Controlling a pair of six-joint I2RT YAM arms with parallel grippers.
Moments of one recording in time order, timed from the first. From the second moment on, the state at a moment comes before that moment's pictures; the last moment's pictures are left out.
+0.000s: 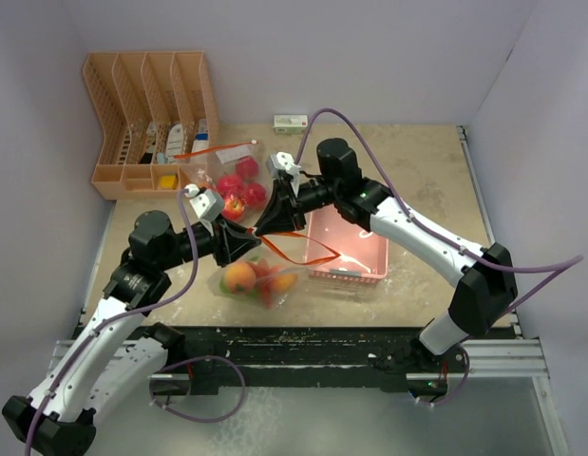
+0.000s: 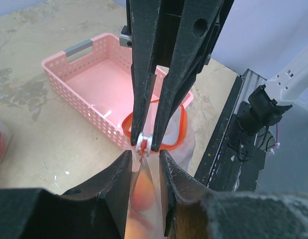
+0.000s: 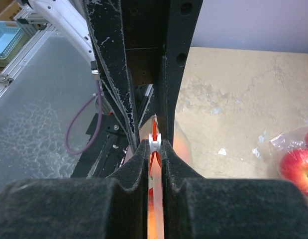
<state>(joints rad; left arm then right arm) -0.44 0.70 0.73 -0.15 0.63 -0.20 0.72 1.57 1.37 -0.09 -1.12 -0.12</state>
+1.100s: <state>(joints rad) -0.44 0.69 0.72 -0.14 0.67 -0.18 0.72 1.59 1.40 -0.08 -1.15 -0.08</state>
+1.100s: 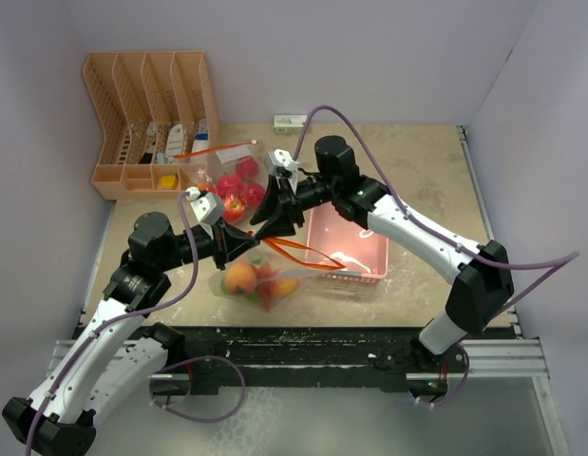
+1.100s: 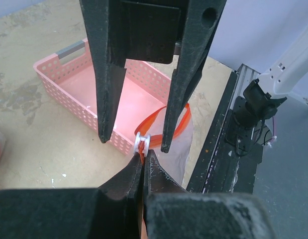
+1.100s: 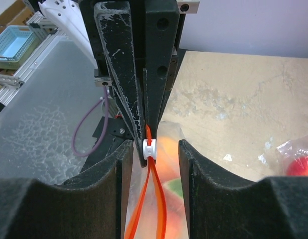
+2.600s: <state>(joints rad) -0.44 0.49 0.72 -0.29 0.22 -0.15 0.65 1.54 1.25 -0.31 -0.98 -0.20</state>
